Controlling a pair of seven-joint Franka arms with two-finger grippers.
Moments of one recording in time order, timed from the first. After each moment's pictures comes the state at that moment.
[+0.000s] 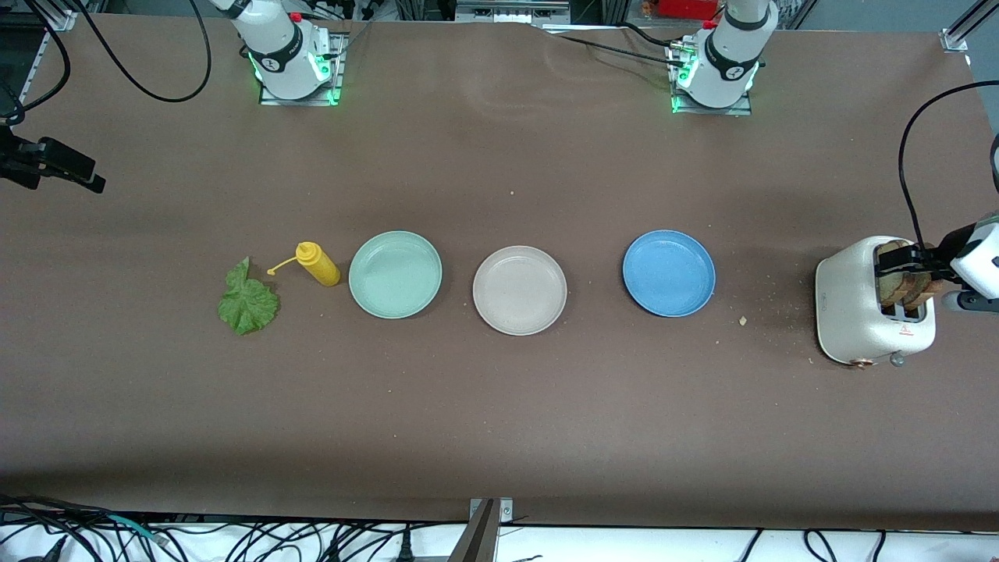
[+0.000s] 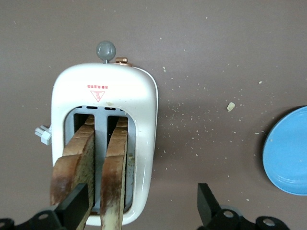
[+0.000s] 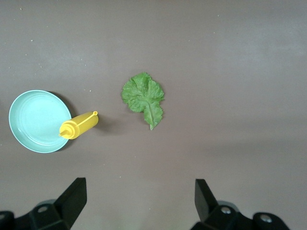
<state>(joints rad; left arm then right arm) 0.25 0.27 0.01 -1.77 0.04 1.94 0.29 -0.03 -0.01 -0.08 -1.63 0.02 1.59 -0.05</state>
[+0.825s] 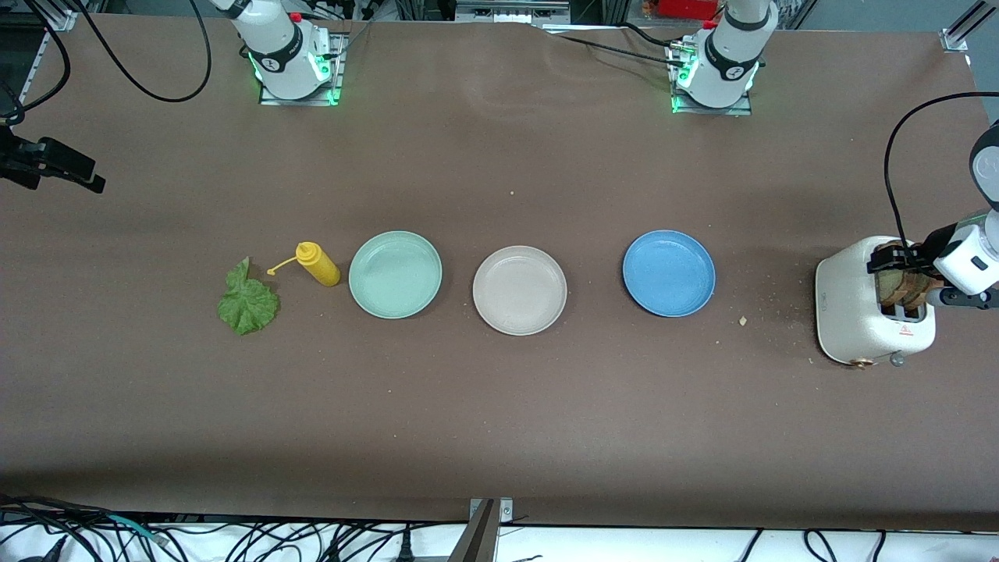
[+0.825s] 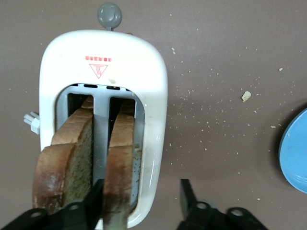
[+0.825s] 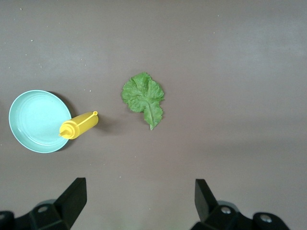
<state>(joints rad) 0.28 0.27 0.01 -1.84 0.04 1.98 0.30 -0.03 -0.01 -0.08 -1.63 0.02 1.59 -0.05</state>
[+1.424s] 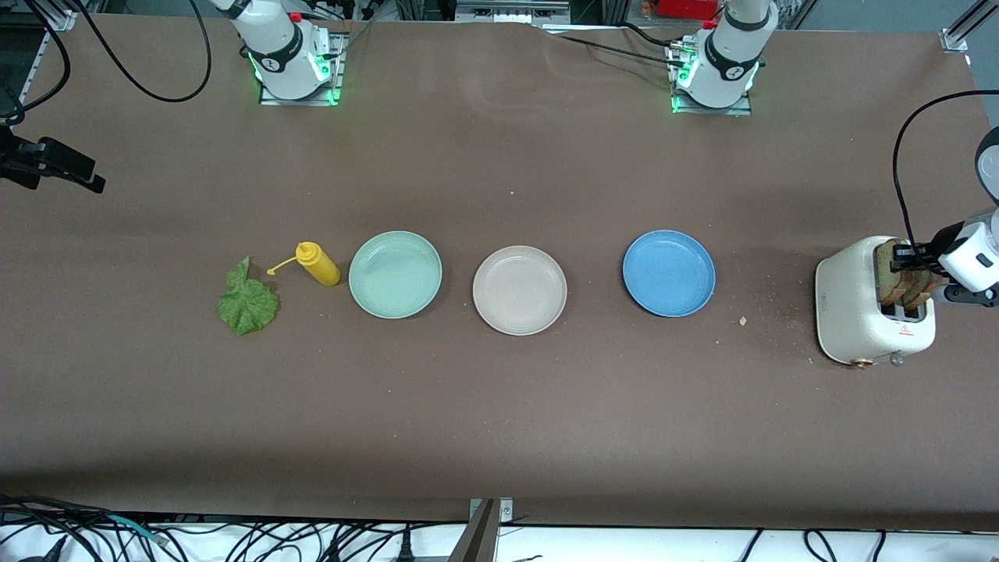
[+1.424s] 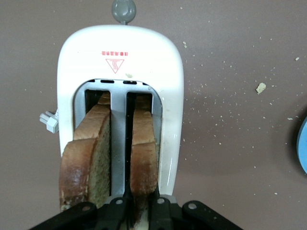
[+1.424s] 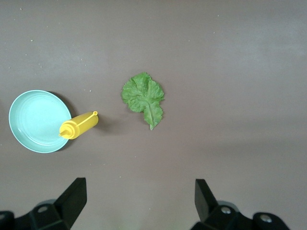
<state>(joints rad) 0.30 0.27 0.01 -1.84 0.08 1.98 0.33 -0.03 -0.01 -0.08 -1.63 0.02 1.59 -0.05</state>
